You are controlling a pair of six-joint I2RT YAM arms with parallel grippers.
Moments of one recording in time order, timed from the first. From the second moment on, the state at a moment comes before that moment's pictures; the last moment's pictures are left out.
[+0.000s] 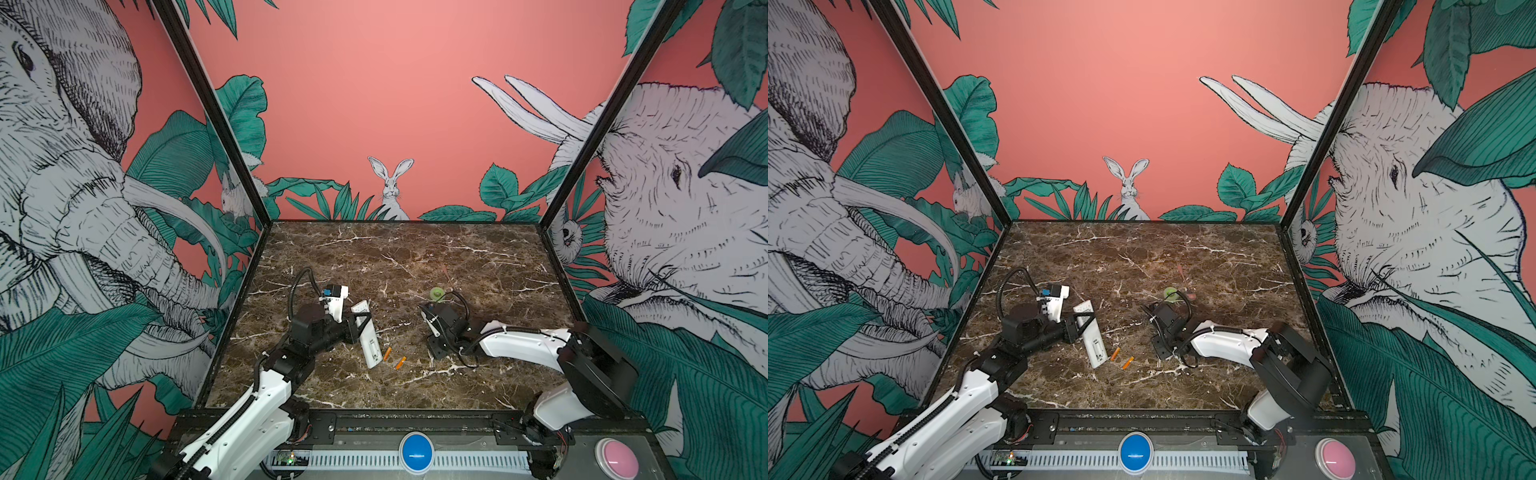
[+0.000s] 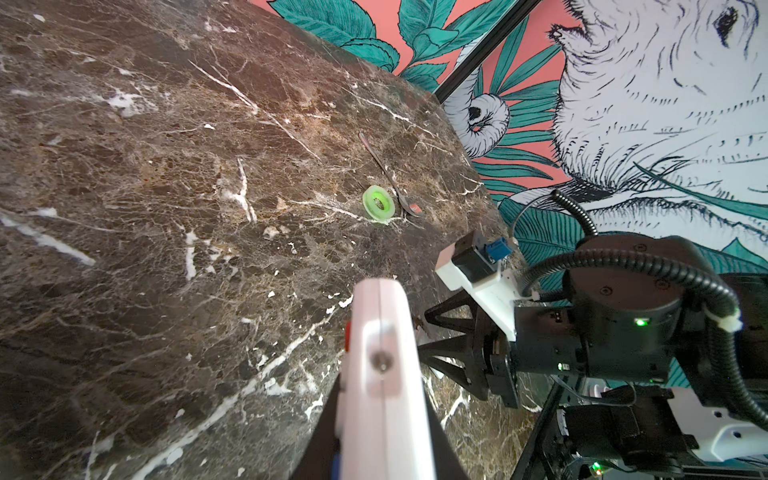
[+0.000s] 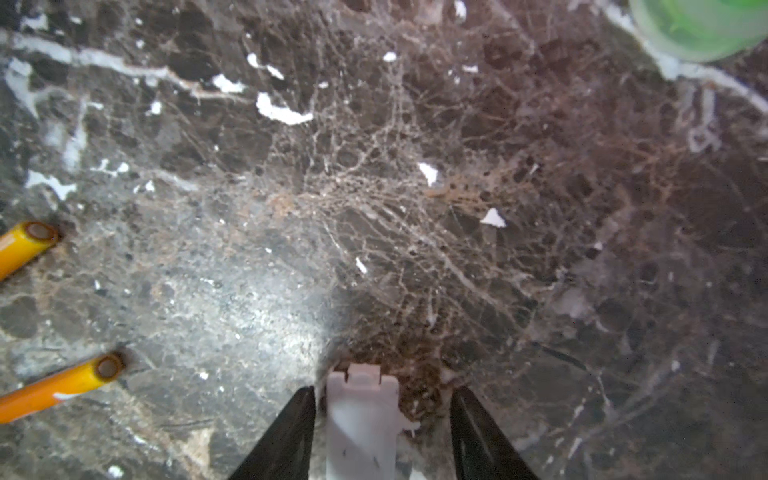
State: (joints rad) left arm -0.45 0.76 0.36 0.00 0.42 -0.55; right arm 0.86 1.52 0.74 -0.35 0.09 0.29
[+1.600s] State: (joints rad) left arm -0.37 0.64 0.34 -0.09 0.40 -0.56; right arm 1.07 1.50 0.86 -0.37 0.06 0.53
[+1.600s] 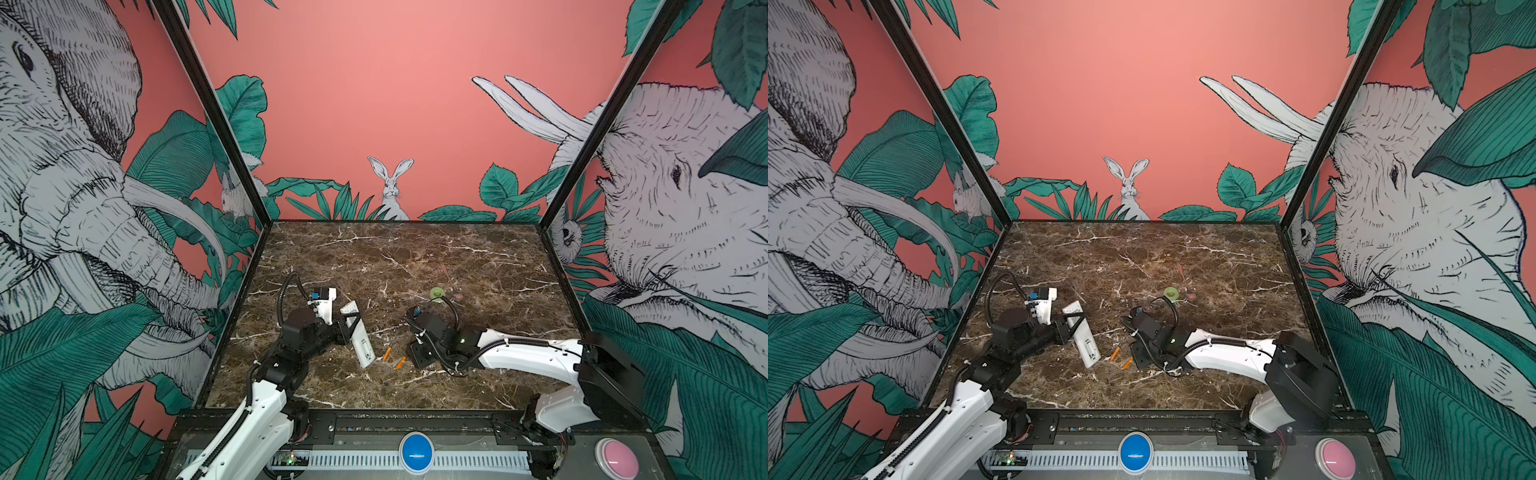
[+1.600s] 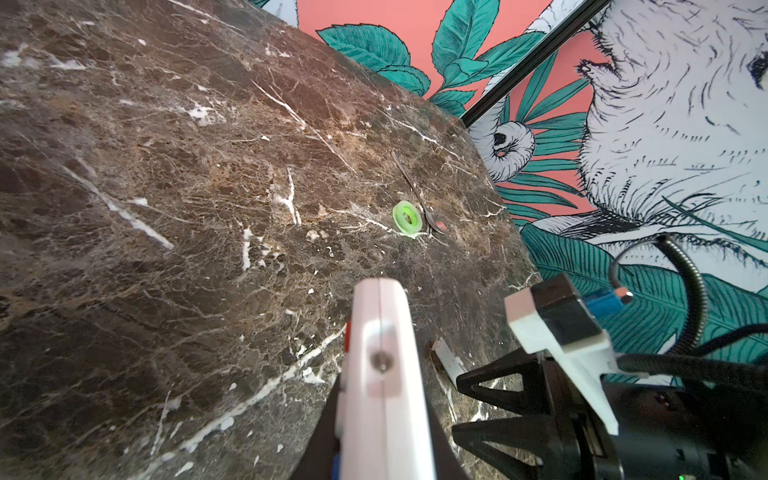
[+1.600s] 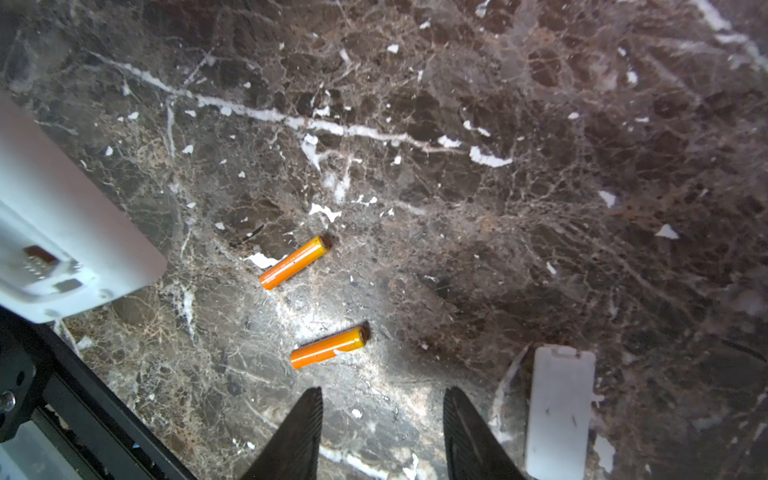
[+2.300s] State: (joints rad) left arm -0.36 0.57 0.29 -0.11 0.41 -0.52; right arm 1.08 1.56 0.93 -0.45 0.03 0.70
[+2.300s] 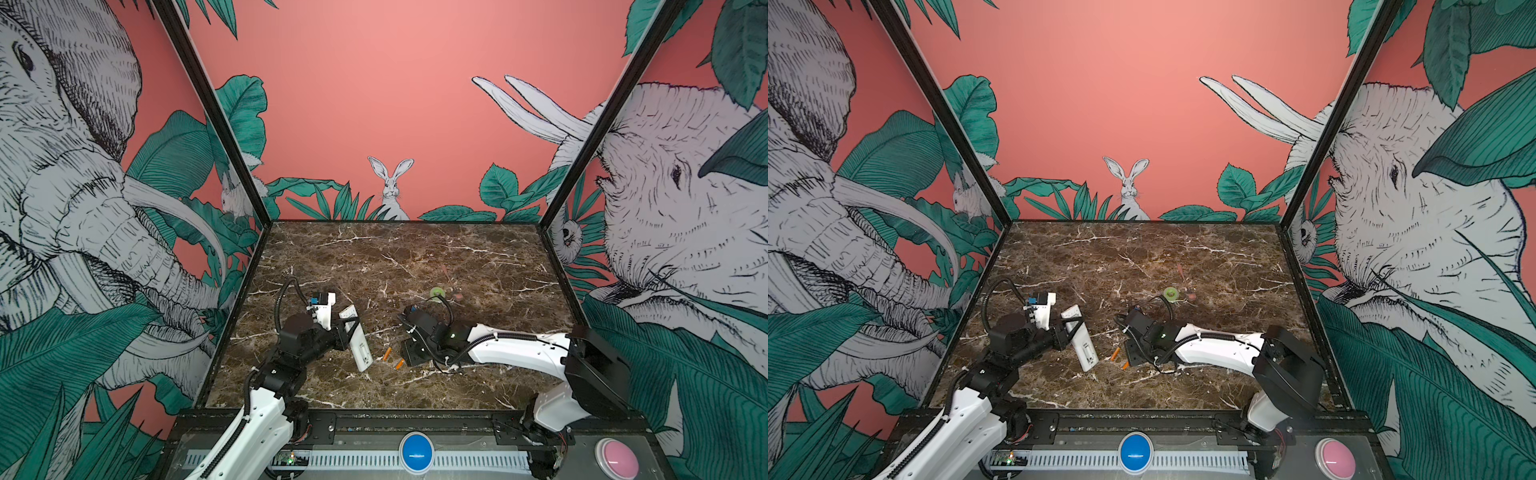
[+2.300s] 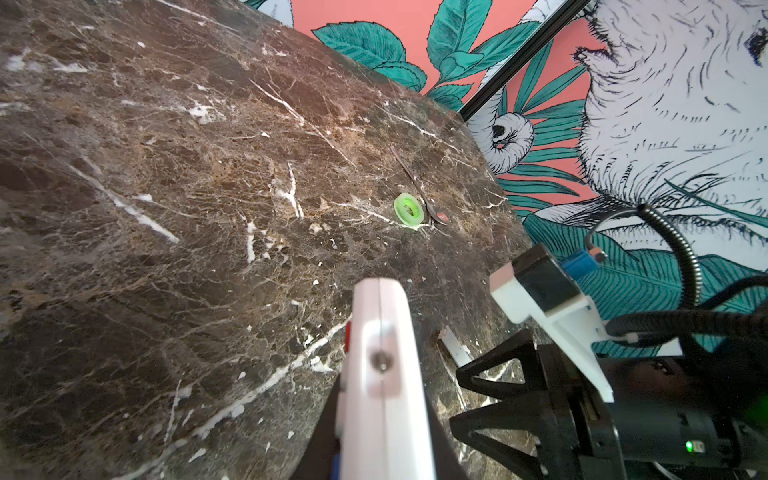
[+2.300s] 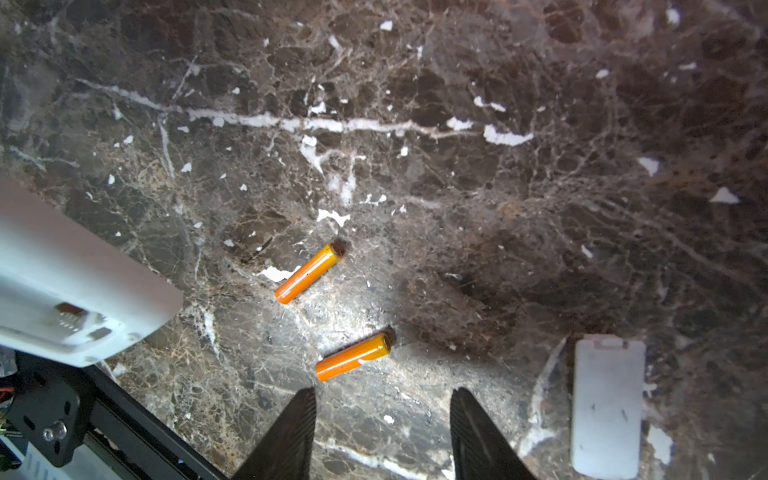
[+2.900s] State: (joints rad) left arm -0.36 0.61 0.24 0.02 0.45 -0.52; right arm 1.14 1.73 1.10 -0.61 0.06 0.87
